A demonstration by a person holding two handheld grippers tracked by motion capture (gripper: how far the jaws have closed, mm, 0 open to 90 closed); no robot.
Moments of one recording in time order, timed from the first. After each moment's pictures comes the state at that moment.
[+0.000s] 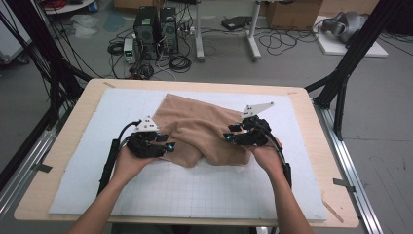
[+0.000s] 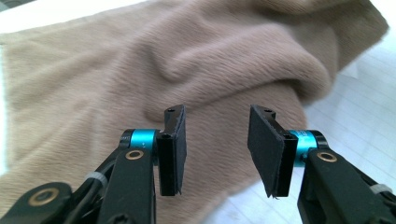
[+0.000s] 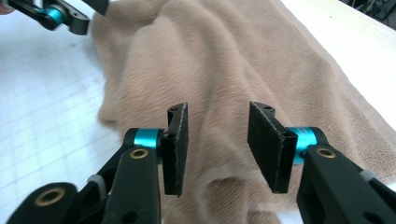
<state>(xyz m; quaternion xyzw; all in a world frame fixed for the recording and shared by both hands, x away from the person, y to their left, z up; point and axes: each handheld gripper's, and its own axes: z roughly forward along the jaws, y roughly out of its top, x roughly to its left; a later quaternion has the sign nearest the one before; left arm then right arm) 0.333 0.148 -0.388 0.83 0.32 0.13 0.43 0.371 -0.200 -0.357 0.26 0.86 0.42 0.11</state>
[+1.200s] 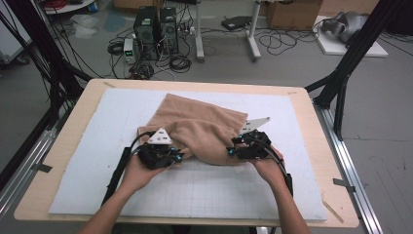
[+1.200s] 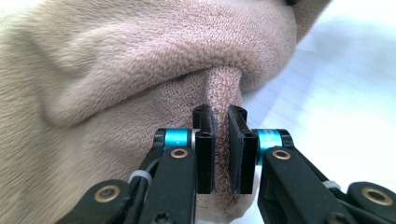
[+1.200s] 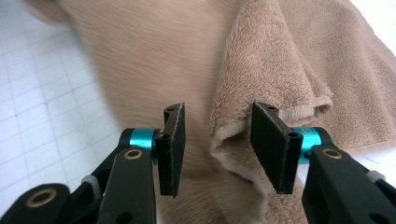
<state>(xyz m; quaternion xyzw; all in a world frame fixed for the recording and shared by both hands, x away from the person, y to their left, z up) 0.308 0.137 -0.384 0.85 0.28 0.10 0.43 0.358 -0.205 -0.394 0.26 0.89 0.37 0.11</state>
